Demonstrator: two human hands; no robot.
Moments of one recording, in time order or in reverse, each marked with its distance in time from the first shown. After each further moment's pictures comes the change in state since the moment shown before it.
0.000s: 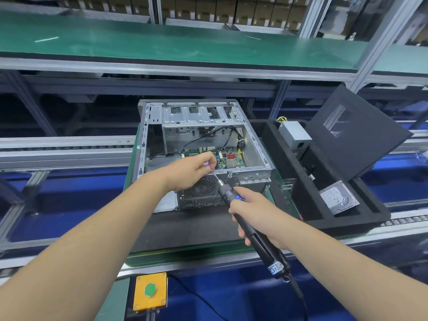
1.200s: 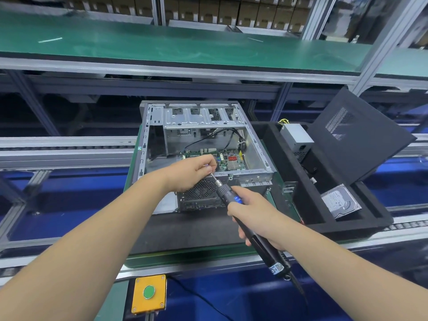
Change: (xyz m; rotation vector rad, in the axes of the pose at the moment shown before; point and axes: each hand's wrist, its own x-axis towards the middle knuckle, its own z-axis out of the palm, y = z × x) left_hand -0.001 0.004 -0.004 -0.014 -0.004 -0.006; right_hand 0.006 -0.004 0.001 -0.121 0.023 -0.057
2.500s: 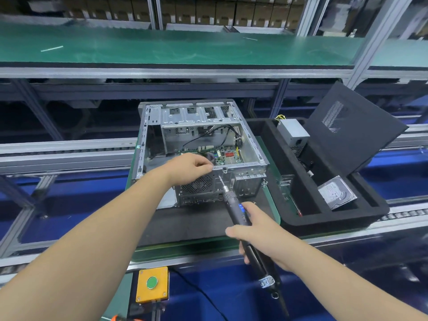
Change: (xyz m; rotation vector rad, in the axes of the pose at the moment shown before) left_hand 0.001 0.007 0.007 0.007 0.050 -0.150; right_hand -0.053 0.039 0.006 0.179 -0.040 0.065
